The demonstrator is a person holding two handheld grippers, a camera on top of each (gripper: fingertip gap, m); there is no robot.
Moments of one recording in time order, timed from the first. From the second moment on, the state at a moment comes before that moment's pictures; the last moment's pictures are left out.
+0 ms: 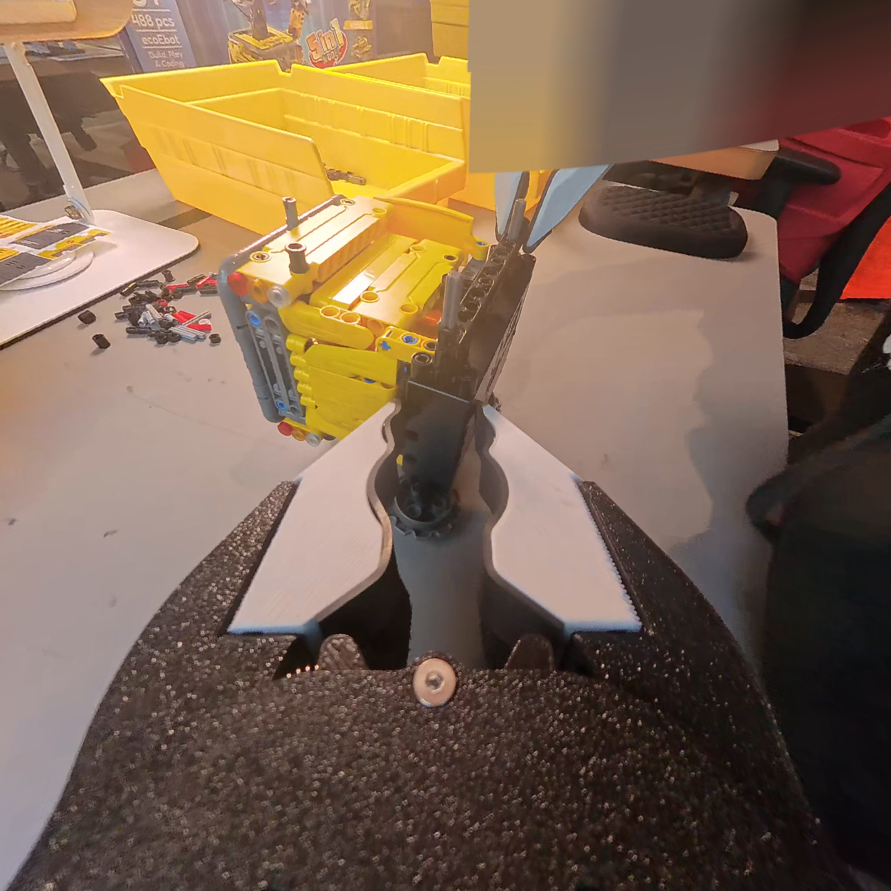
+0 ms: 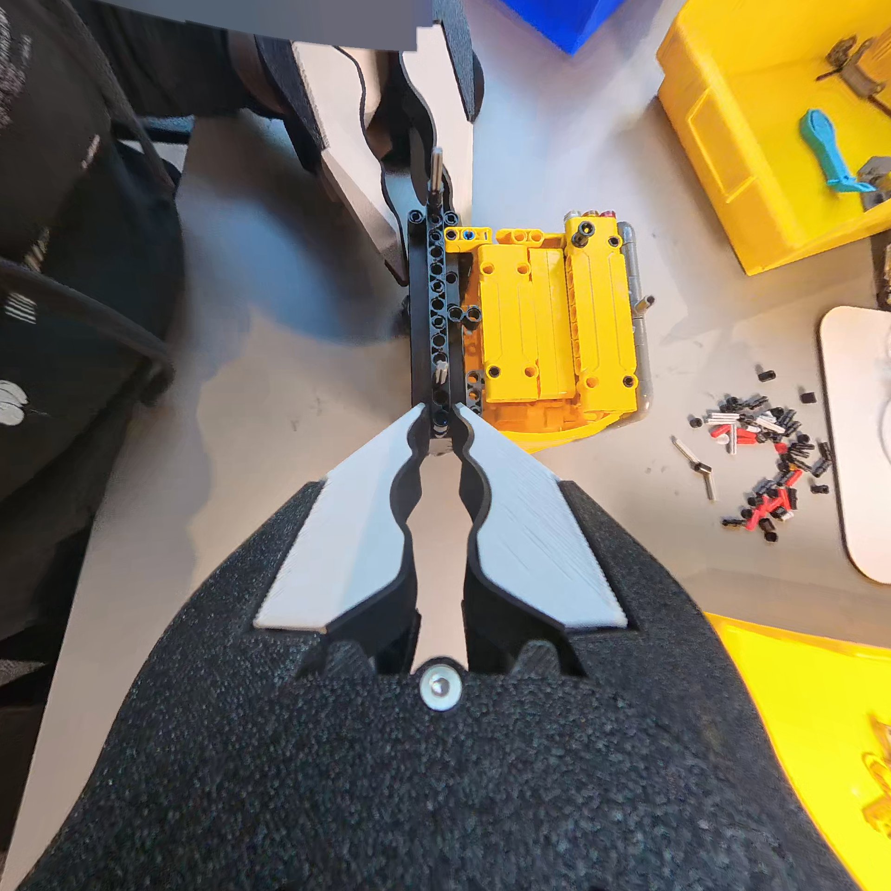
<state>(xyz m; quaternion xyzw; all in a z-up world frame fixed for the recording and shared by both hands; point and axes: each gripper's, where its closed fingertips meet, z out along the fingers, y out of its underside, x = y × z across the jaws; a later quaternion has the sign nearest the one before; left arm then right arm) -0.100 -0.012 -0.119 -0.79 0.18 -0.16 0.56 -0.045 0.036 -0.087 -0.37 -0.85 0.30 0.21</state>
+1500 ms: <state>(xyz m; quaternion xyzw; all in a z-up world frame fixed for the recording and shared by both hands) -0.102 -0.021 -0.109 -0.79 0.19 -0.19 0.55 -0.046 0.032 -0.083 -0.39 -0.87 0.27 0.16</state>
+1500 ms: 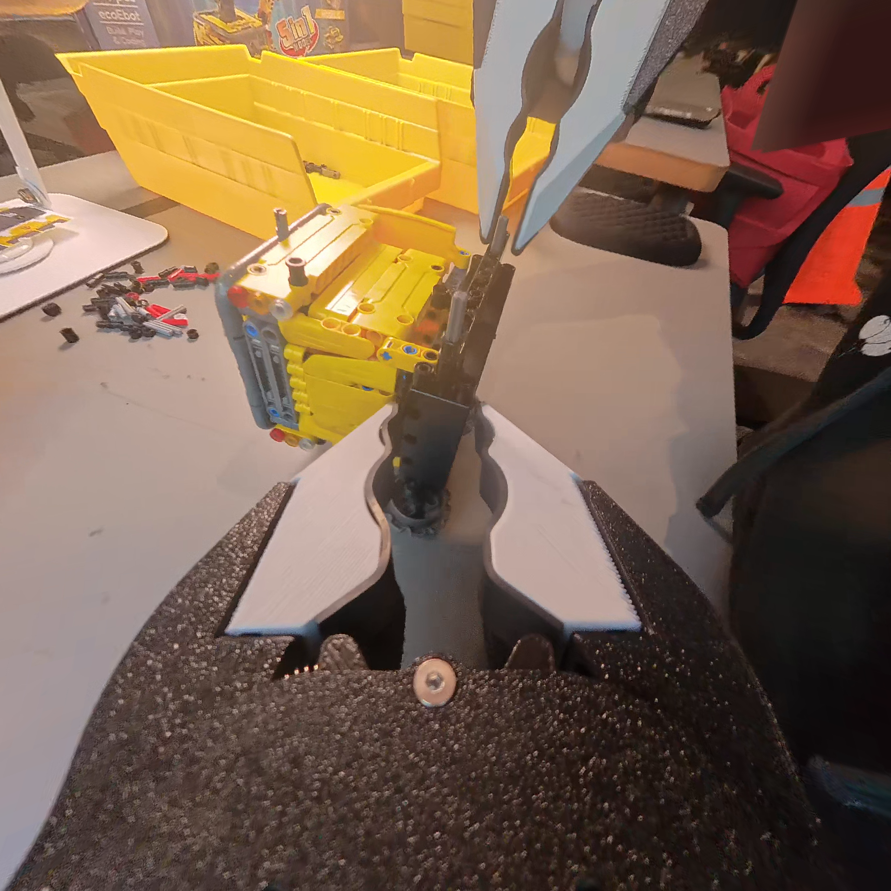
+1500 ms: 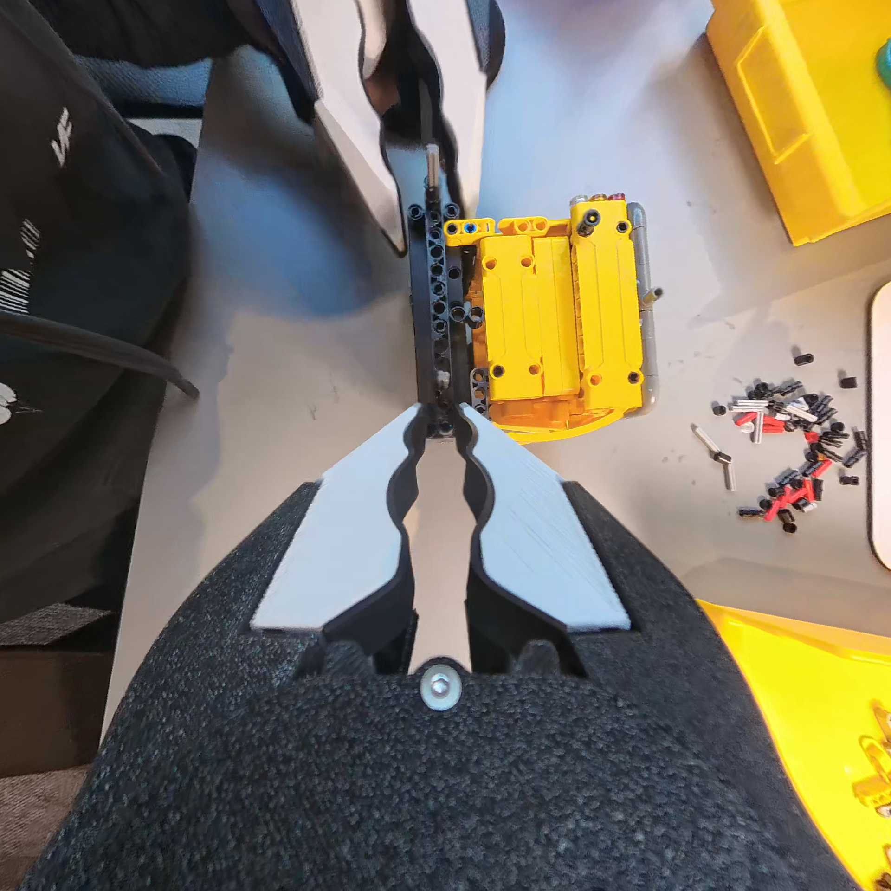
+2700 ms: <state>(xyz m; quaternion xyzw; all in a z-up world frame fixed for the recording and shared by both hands) -0.081 0.005 -0.102 -0.79 0.47 -0.09 0.37 -0.046 0.041 -0.085 -0.36 -0.92 0.12 0.09</state>
